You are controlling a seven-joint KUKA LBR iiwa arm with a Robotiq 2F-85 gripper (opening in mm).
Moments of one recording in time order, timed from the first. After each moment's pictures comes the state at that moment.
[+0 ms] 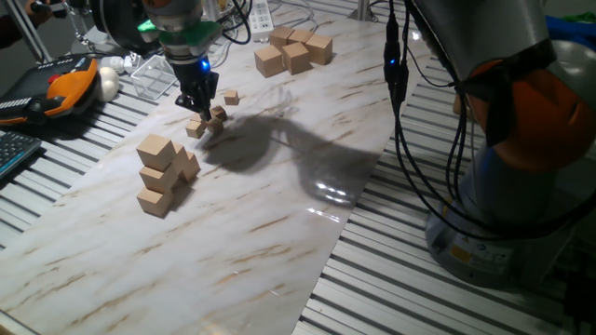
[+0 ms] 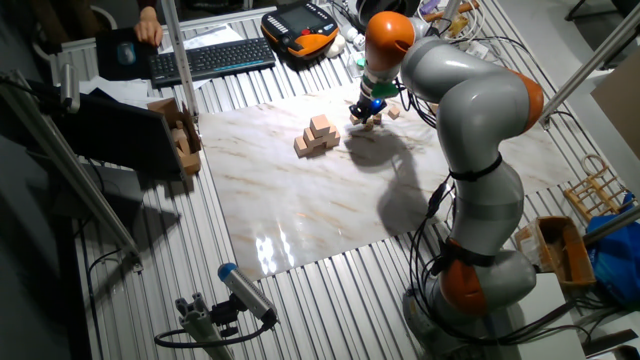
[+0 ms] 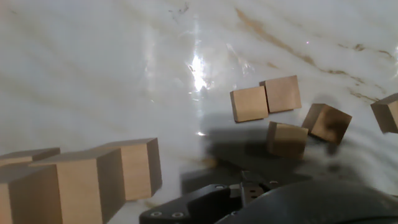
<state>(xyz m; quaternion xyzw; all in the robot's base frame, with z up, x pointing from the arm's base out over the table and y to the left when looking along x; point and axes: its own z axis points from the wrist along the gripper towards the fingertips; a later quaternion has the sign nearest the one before) 0.638 0.001 0.098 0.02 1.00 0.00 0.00</state>
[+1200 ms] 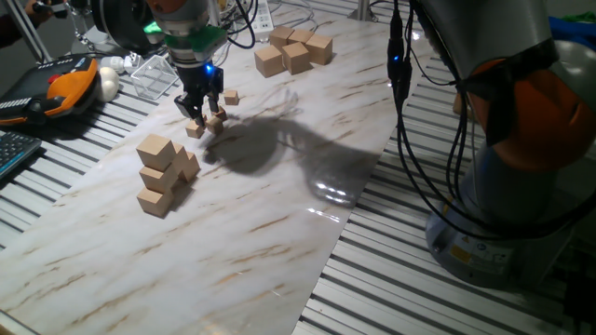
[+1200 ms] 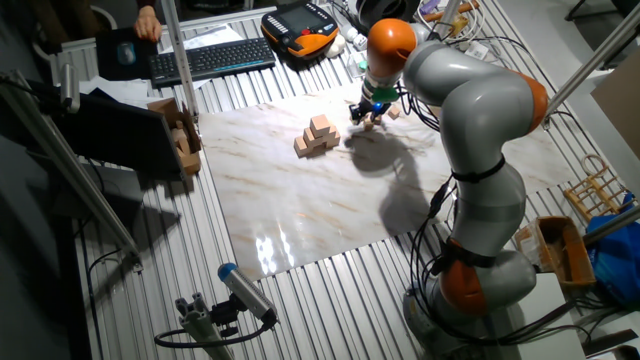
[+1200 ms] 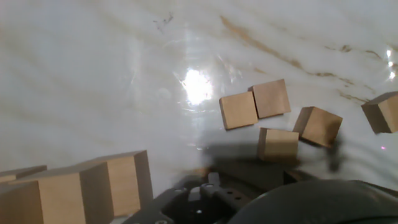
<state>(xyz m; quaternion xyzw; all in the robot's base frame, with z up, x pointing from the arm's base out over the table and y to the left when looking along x) 0.642 -0.005 0.093 0.04 1.00 0.00 0.02</state>
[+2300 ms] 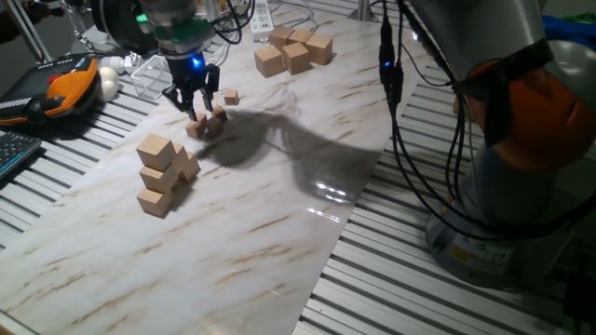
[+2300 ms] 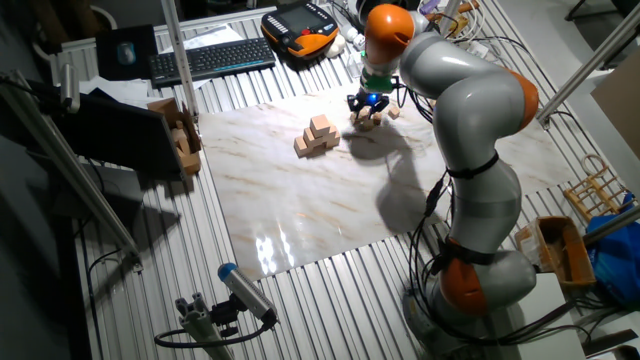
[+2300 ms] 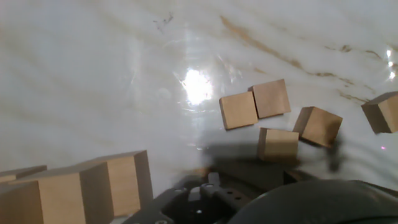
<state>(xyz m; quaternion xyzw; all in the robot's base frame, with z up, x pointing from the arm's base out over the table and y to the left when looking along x) 0.653 -0.001 0.107 0.18 0.98 -0.01 -0.01</state>
